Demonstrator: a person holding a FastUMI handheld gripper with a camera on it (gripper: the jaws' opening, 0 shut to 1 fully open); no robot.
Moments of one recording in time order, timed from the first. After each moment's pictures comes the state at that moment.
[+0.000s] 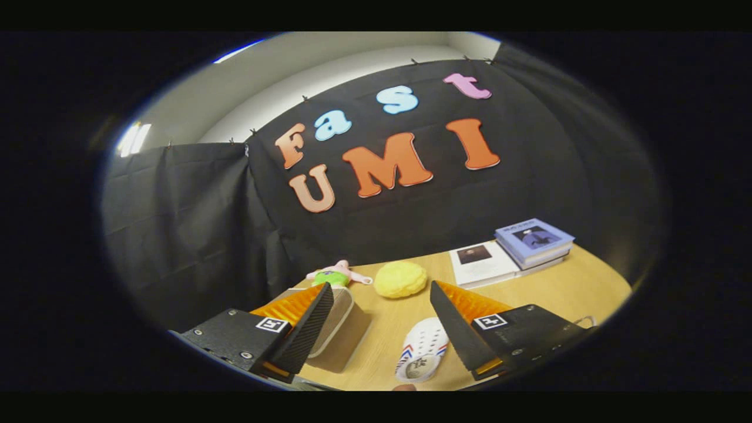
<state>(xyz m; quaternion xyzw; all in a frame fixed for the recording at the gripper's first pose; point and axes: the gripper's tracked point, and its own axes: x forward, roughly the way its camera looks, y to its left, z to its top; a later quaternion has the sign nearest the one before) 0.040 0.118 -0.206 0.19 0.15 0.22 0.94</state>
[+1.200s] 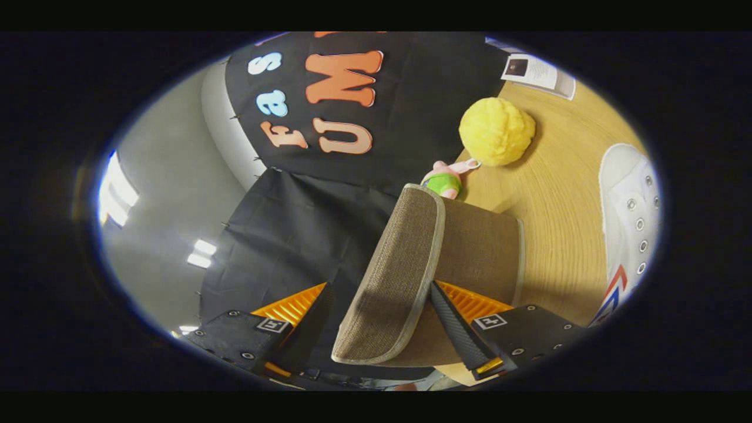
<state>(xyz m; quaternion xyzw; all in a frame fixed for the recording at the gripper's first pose) 0.010 0.283 -0.311 0.52 0.35 0.45 0.63</state>
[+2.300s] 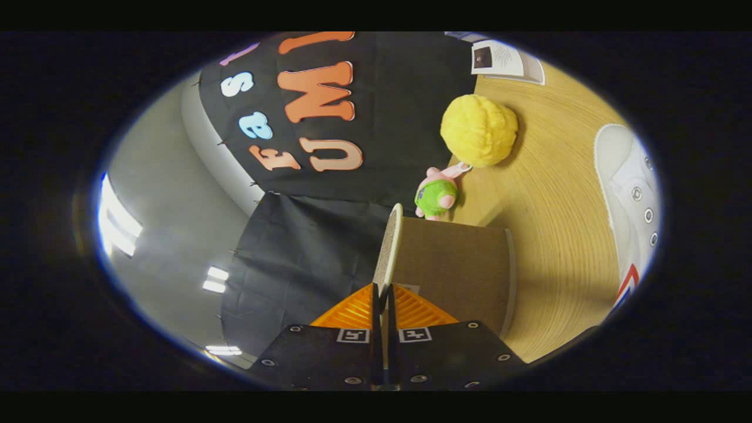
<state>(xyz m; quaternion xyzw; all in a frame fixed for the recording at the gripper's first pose) 0.034 0.285 -0.306 0.58 0.34 0.41 0.62</state>
